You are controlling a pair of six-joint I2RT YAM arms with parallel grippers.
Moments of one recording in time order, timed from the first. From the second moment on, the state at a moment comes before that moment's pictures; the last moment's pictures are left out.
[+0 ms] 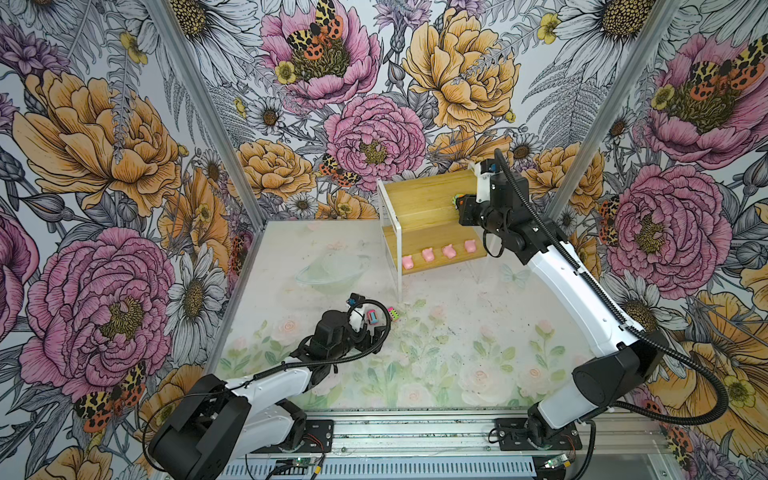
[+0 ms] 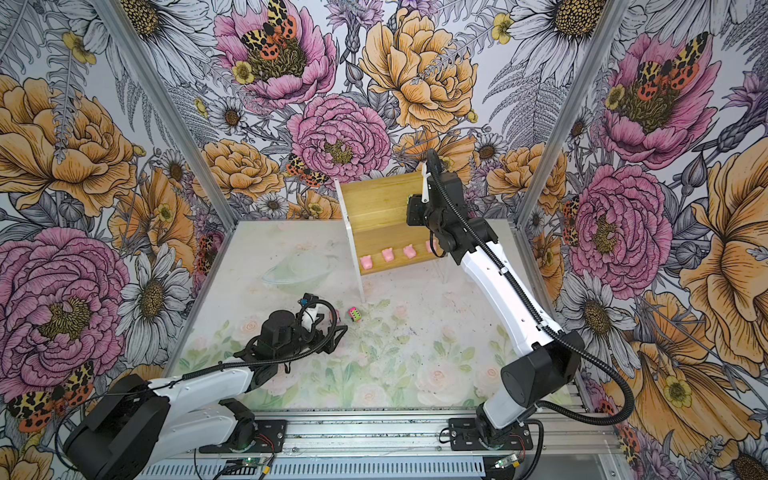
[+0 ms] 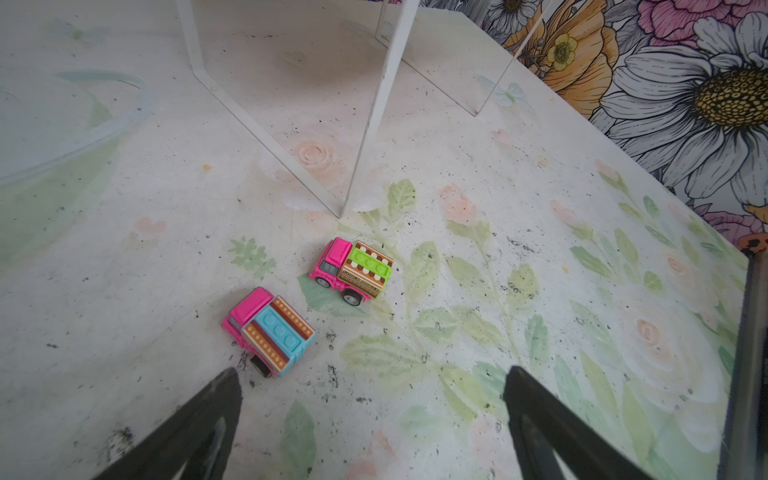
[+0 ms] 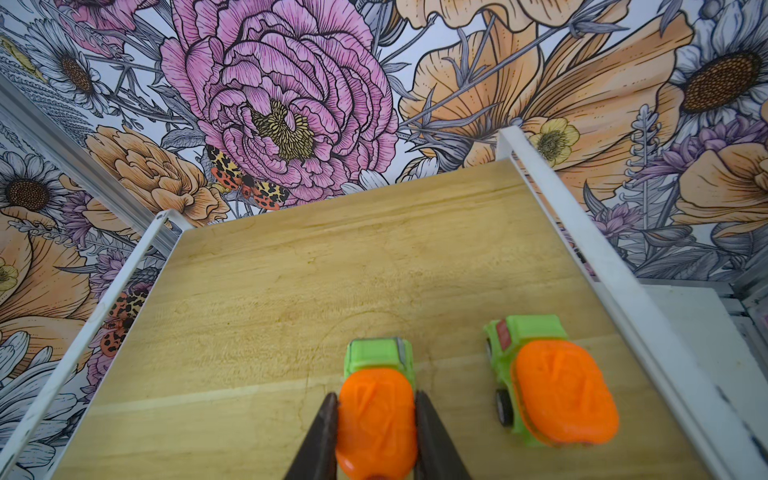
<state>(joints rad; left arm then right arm) -0.56 1.16 0.28 0.41 0.18 -0.24 0.40 1.59 1.76 -0.59 0.07 0.27</state>
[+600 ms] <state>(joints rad) -0.56 1.16 0.28 0.41 0.18 -0.24 0.40 1.61 1.76 -0.58 0.07 0.27</state>
